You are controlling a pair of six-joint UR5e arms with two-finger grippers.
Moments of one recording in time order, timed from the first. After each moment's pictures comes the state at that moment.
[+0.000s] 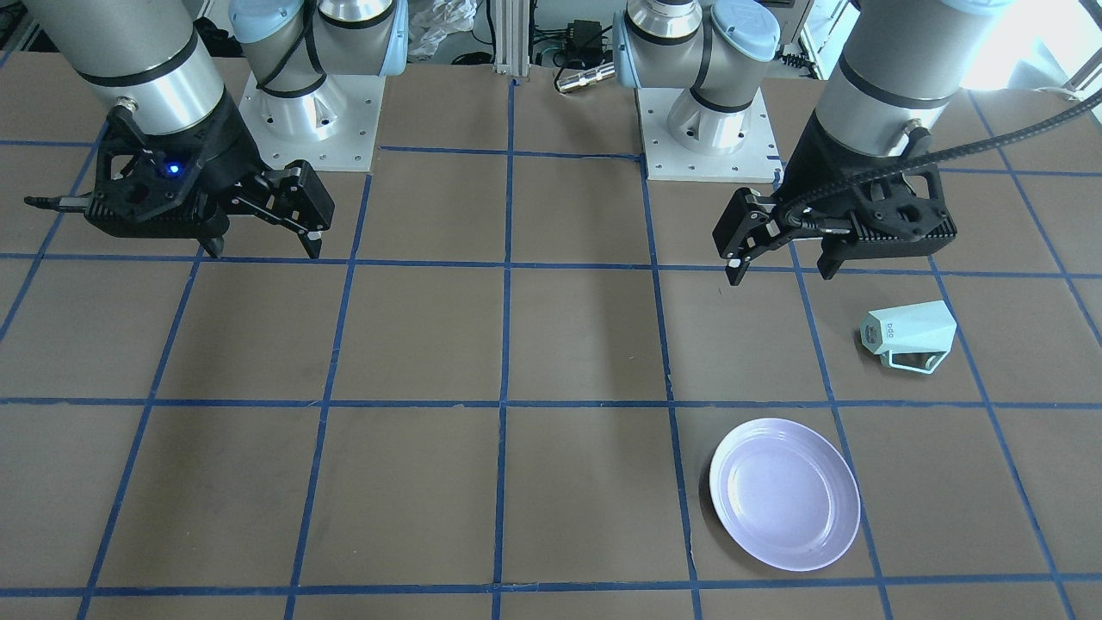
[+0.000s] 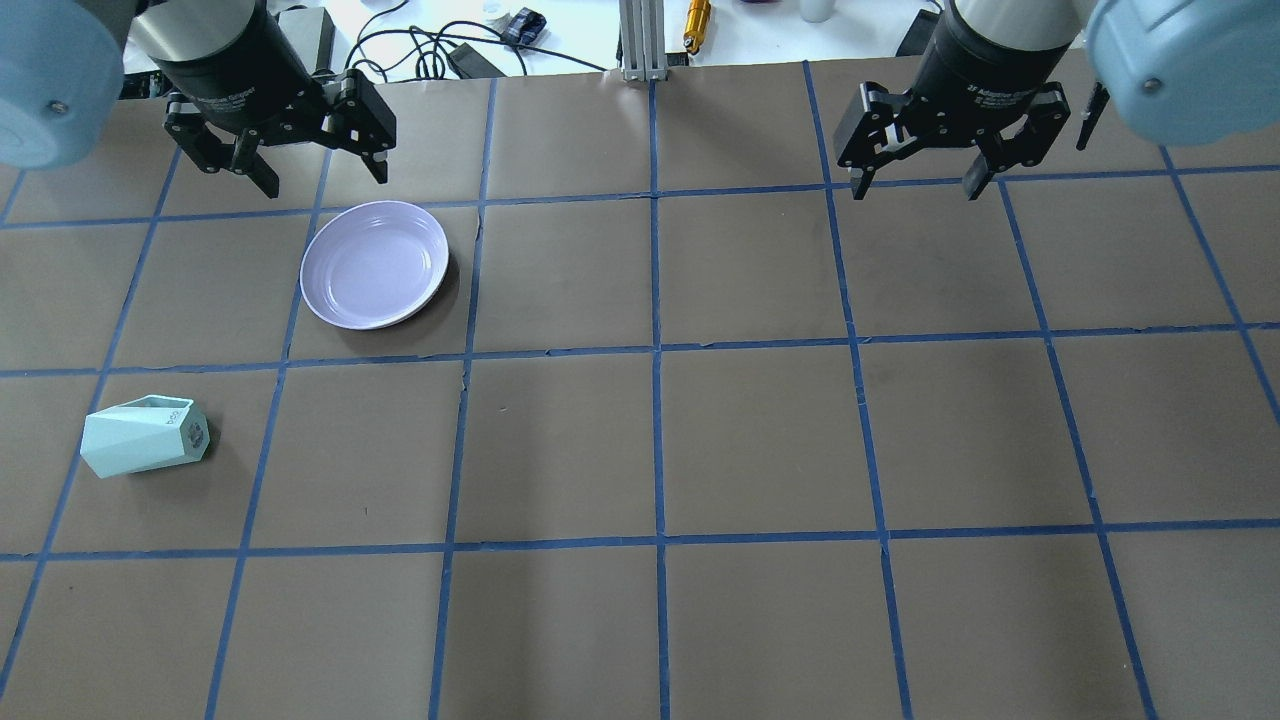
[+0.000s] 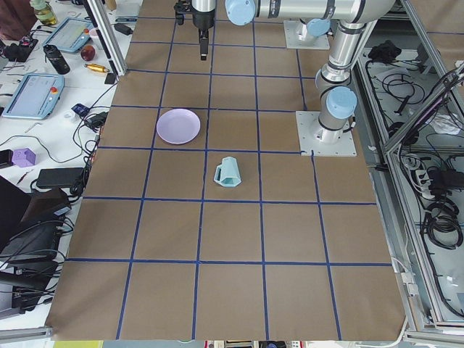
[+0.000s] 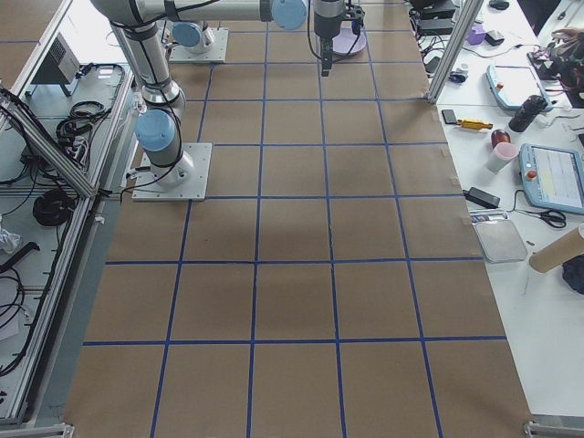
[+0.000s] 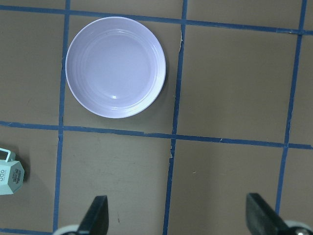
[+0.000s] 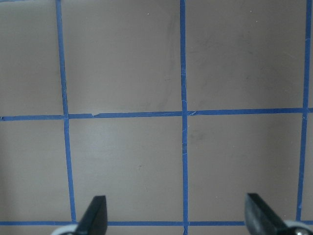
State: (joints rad) left arm -1.54 -1.66 -1.47 -1.49 1.57 -0.06; right arm 1.58 -1.50 1.51 -1.61 -1.52 0.04
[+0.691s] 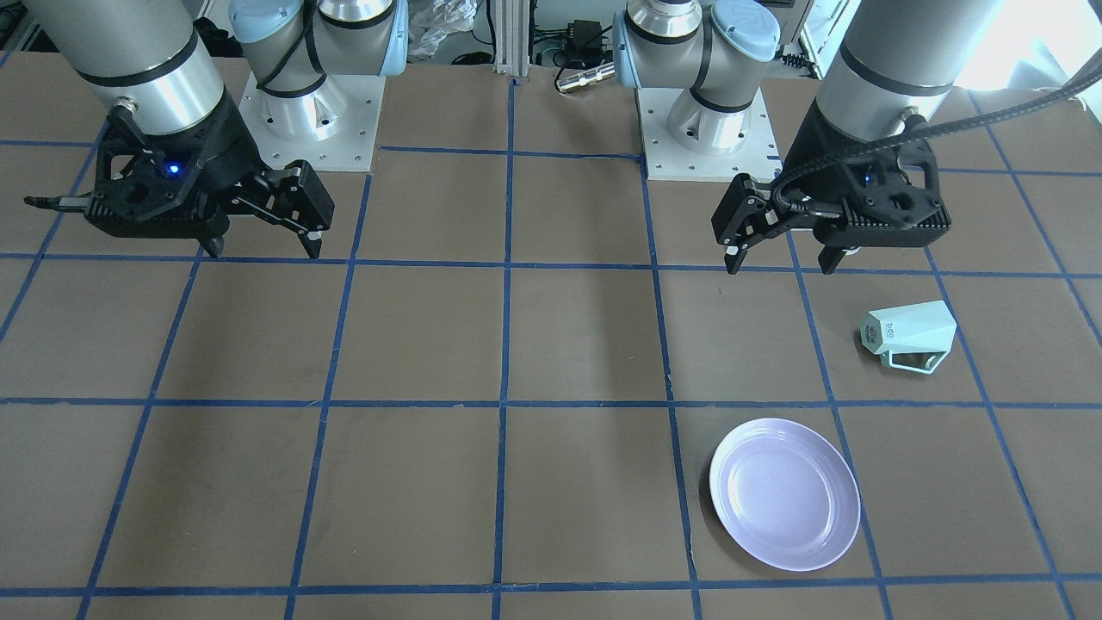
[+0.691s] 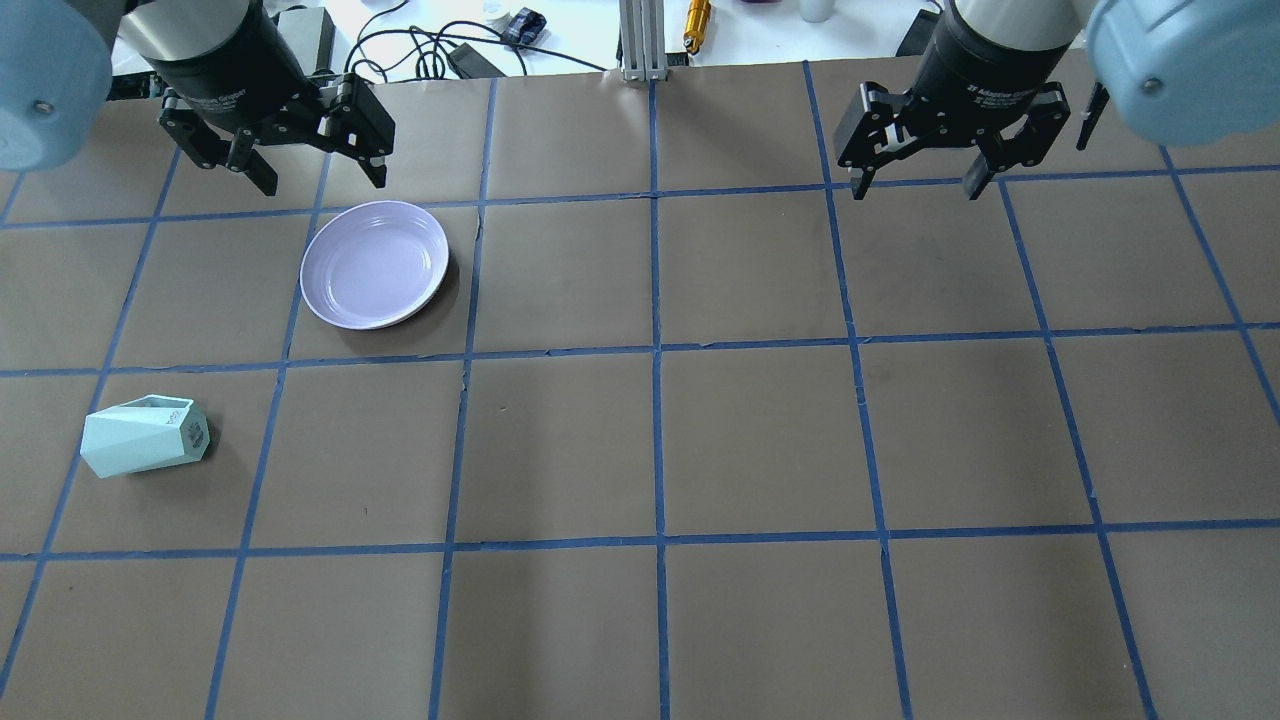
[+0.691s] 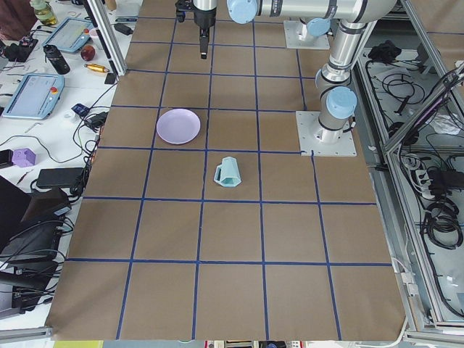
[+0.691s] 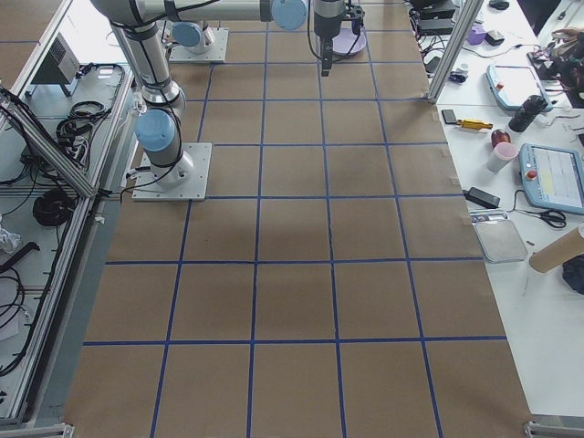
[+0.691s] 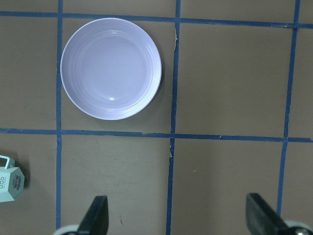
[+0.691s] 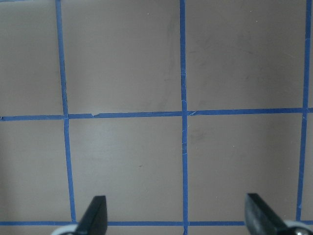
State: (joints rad) left arm -1.54 -1.64 -1.48 -1.51 1.57 0.01; right arm 1.58 -1.50 1.51 -1.61 -1.52 0.04
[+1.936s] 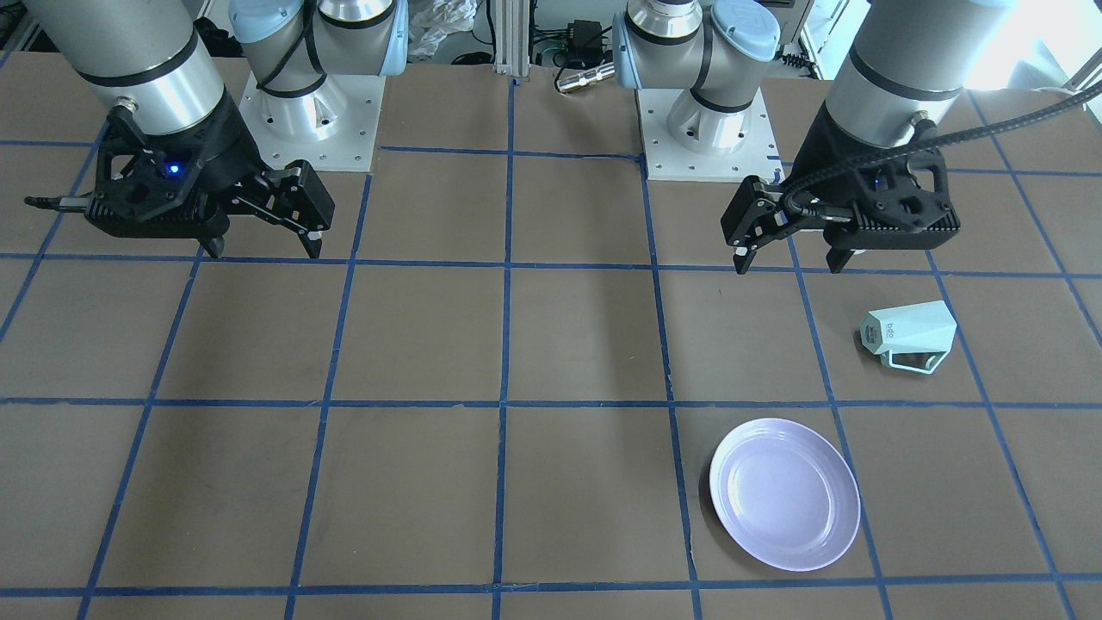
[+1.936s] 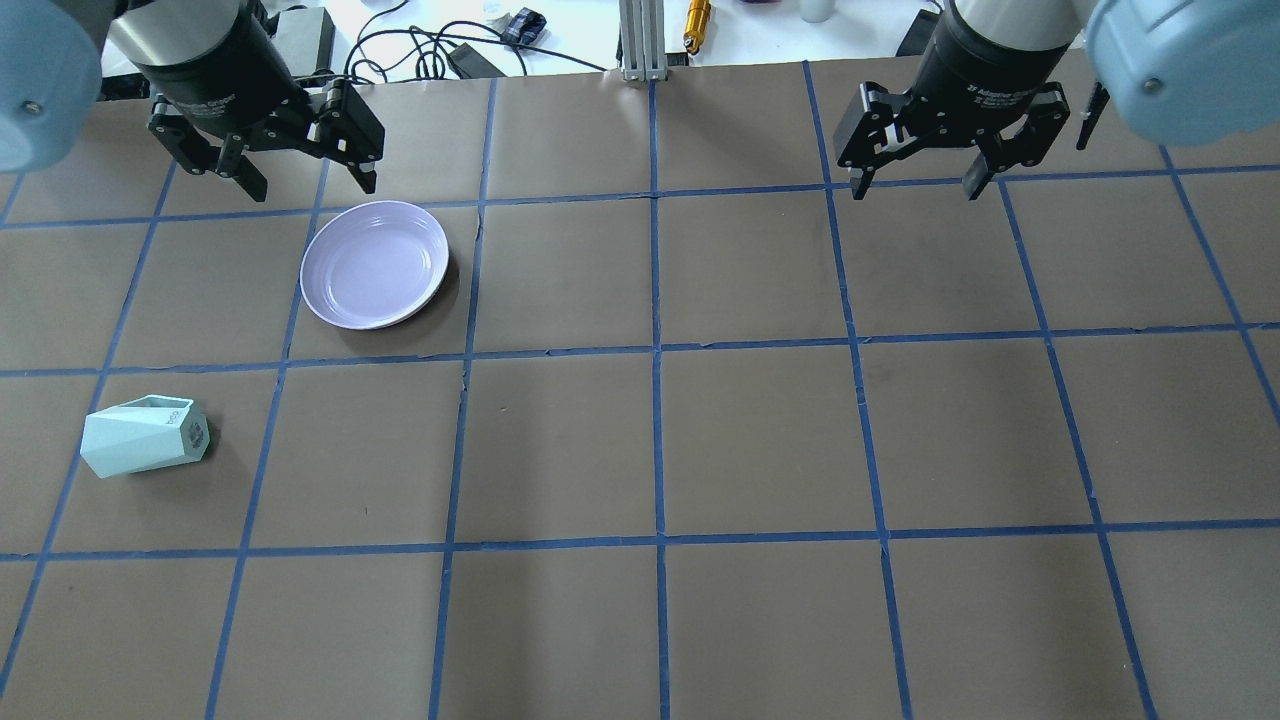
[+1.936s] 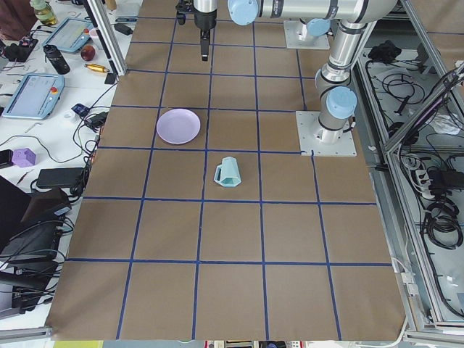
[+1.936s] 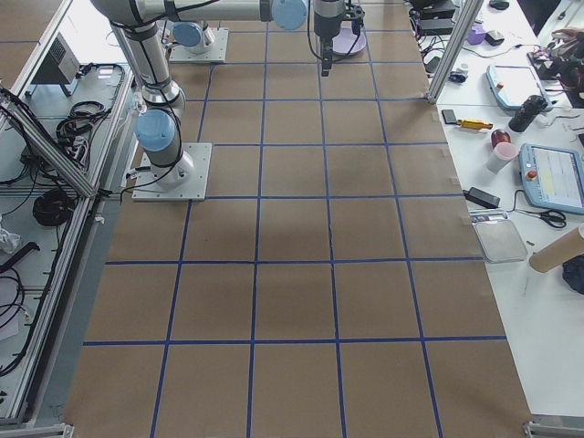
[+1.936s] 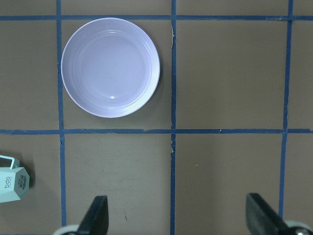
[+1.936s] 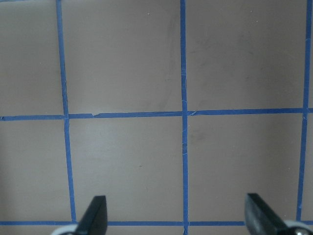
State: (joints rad) left arm -1.51 -1.64 -1.48 -1.52 1.57 0.03; right arm 1.58 -1.50 1.51 -1.61 -1.52 0.04
